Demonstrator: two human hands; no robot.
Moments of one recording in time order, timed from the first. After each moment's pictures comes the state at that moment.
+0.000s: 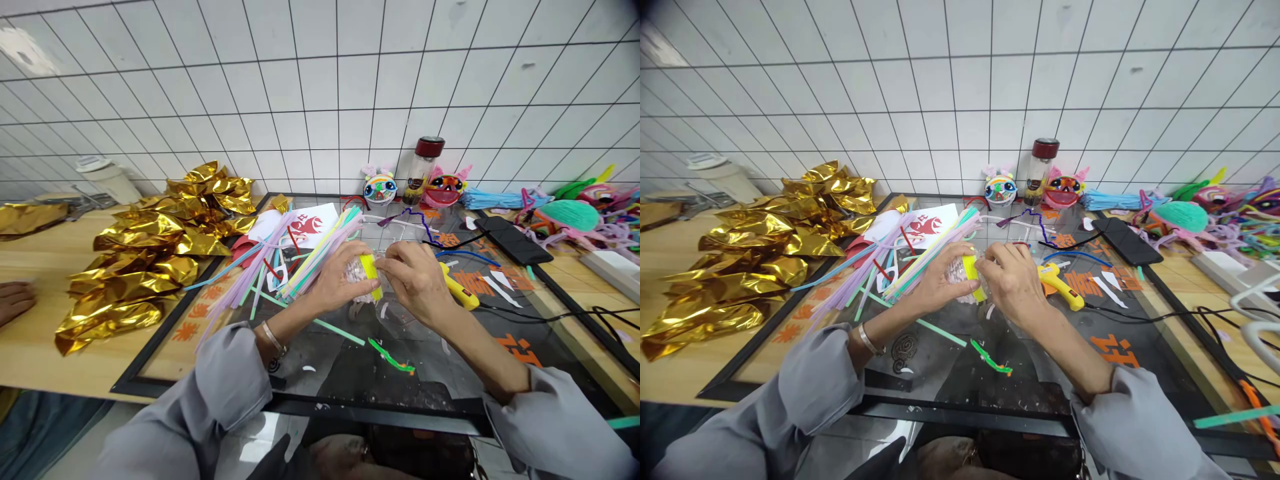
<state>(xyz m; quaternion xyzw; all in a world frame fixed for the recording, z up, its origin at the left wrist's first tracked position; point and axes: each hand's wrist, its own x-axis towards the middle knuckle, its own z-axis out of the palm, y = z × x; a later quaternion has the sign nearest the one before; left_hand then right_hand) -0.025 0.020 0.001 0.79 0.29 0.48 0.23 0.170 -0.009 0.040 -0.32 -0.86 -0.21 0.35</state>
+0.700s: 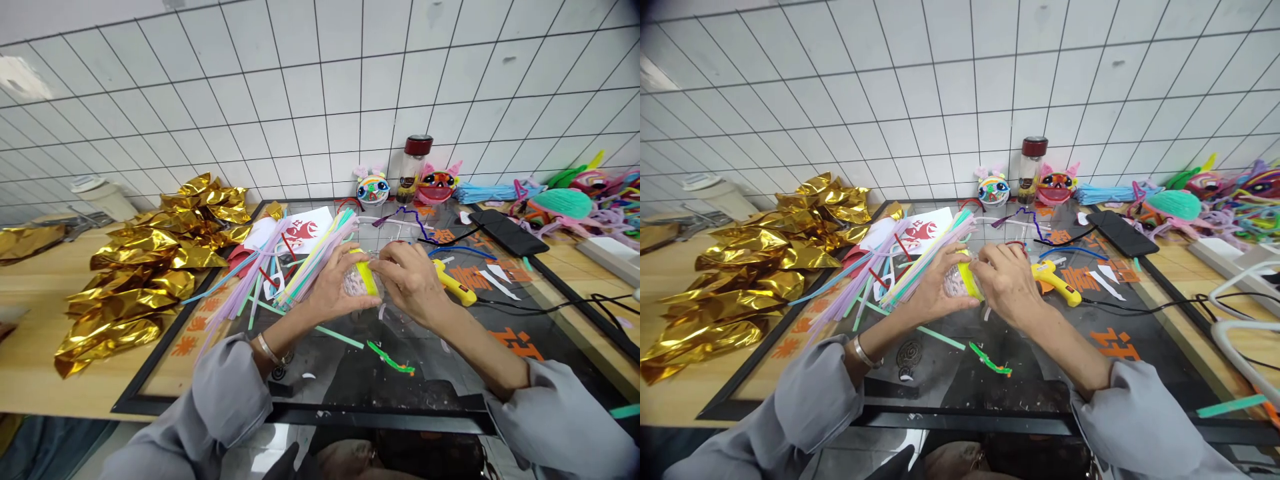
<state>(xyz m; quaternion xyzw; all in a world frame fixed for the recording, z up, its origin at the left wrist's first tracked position) -0.030 0.013 0.003 0.84 0.30 0.42 0.18 0.169 -0.010 0.037 -0.34 -0.86 -0.19 0.34</state>
